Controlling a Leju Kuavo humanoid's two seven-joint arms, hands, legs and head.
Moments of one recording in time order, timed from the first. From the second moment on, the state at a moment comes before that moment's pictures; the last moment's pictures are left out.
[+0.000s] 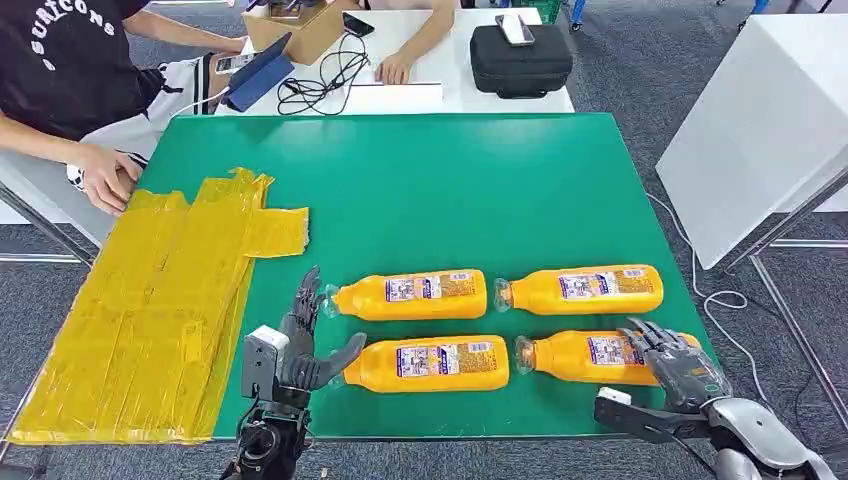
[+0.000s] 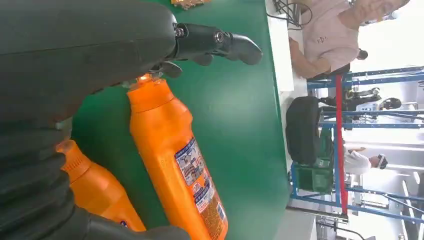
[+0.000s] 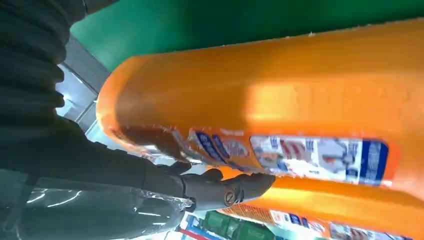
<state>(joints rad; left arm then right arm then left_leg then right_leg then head) -0.02 -0.17 -0.28 -1.28 -0.06 0.12 -0.52 0.03 -0.50 0.18 -1.48 1.02 0.15 -0.09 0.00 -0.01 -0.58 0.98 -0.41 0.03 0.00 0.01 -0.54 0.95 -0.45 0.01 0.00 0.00</state>
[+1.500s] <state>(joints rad) -0.03 -0.17 -0.28 -1.25 -0.05 0.13 -0.52 -0.10 -0.48 0.21 -1.26 1.00 0.12 -0.09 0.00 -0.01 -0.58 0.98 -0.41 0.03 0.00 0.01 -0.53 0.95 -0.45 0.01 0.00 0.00</state>
